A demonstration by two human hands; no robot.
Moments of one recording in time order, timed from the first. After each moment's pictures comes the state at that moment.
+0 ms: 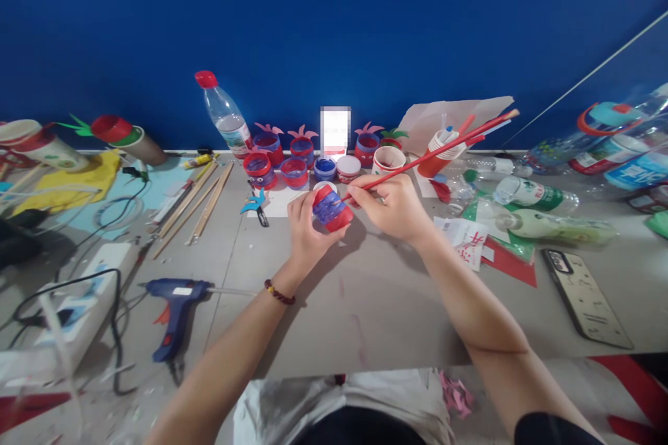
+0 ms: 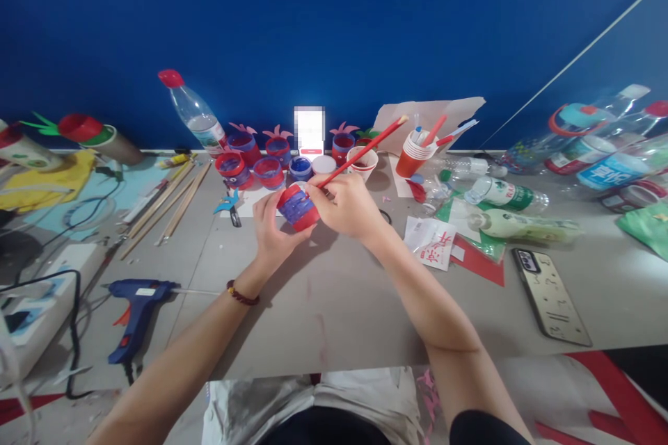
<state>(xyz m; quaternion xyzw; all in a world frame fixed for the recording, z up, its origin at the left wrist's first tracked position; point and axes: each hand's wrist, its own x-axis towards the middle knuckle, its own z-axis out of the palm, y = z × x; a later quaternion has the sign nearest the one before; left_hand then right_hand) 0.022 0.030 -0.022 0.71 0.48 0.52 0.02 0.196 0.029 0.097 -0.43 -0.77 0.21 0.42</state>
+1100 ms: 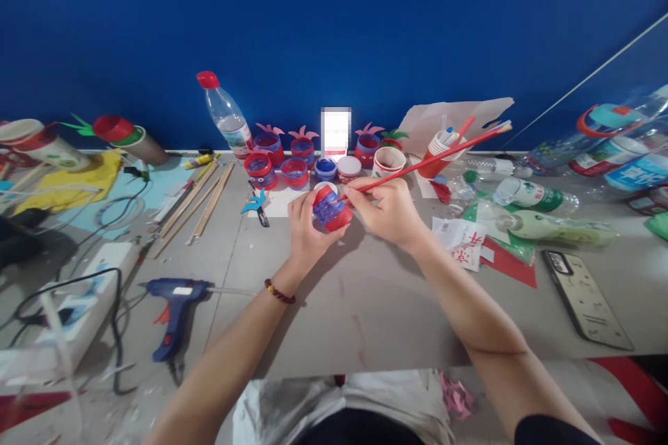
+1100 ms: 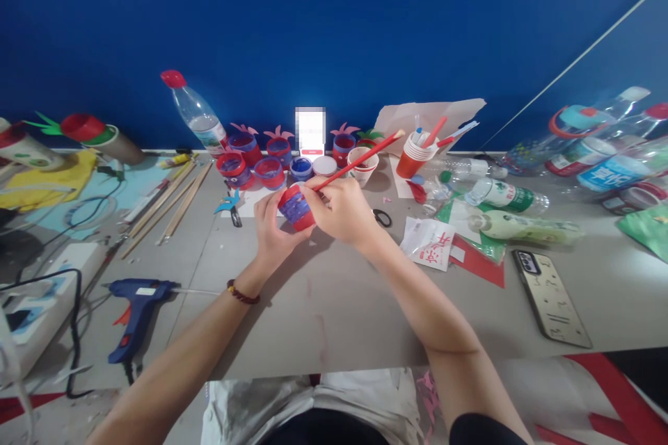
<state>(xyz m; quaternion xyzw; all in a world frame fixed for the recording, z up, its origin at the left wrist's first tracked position) 0.021 0.033 -0.023 0.71 0.45 0.53 -0.01 0.187 0.026 0.091 -0.43 -0.75 0.21 0.45</state>
